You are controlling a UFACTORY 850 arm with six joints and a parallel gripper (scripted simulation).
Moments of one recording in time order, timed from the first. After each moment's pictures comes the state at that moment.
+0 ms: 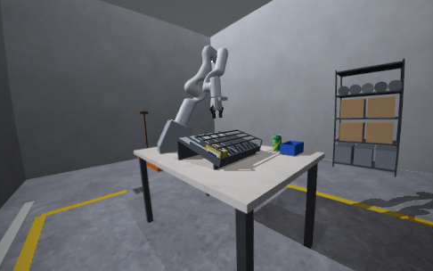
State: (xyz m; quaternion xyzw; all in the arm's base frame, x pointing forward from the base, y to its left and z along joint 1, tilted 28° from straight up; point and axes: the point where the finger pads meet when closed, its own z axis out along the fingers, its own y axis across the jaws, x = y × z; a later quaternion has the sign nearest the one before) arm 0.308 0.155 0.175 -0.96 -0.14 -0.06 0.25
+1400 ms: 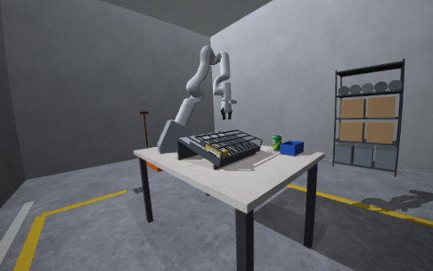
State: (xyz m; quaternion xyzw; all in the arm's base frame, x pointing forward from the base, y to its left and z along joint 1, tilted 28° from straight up) arm 0.262 0.282 0.217 -0.96 -0.14 -0.07 0.23
